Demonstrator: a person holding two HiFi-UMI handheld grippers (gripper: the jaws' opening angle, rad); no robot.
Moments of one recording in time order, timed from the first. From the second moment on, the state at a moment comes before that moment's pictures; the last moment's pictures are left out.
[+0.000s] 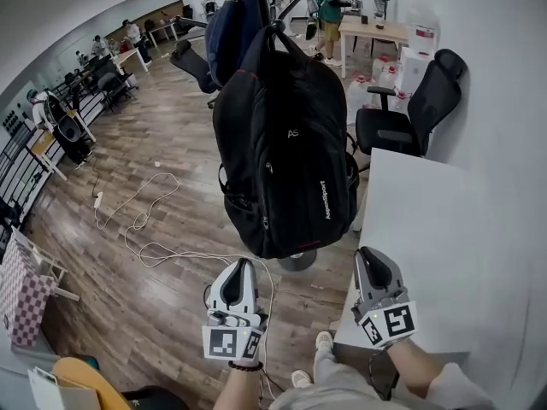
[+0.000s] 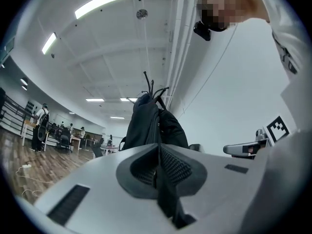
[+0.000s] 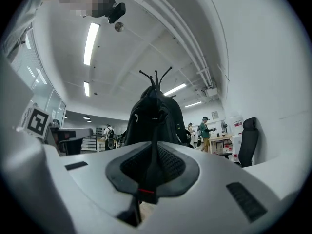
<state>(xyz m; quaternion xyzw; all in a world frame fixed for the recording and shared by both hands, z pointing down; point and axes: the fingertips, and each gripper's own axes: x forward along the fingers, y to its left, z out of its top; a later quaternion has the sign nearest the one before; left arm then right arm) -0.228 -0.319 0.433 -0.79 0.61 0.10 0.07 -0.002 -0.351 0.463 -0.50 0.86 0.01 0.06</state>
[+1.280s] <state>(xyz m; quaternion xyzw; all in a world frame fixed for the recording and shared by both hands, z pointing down) -0.167 -0.106 0.487 -0.80 0.60 0.06 0.02 0.064 -0.129 0.505 -0.48 0.87 -0.07 0.02</state>
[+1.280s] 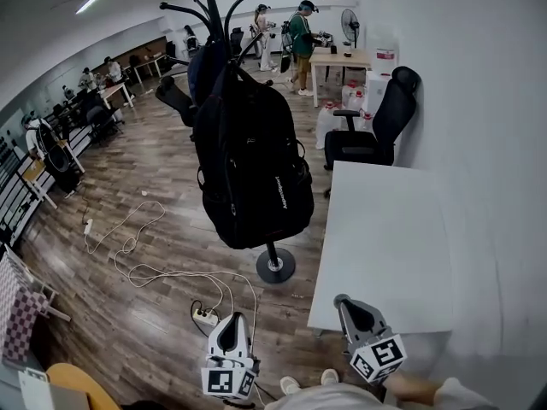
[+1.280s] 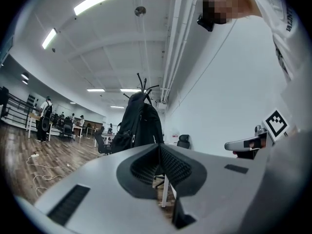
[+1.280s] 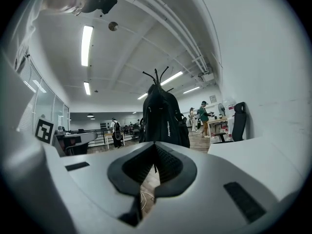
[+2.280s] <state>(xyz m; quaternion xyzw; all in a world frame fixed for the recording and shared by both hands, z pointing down) -0.157 -0.089 0.491 -0.79 0.61 0.06 -0.01 0.061 -0.123 0.502 -0.47 0.88 -0.07 0.00</state>
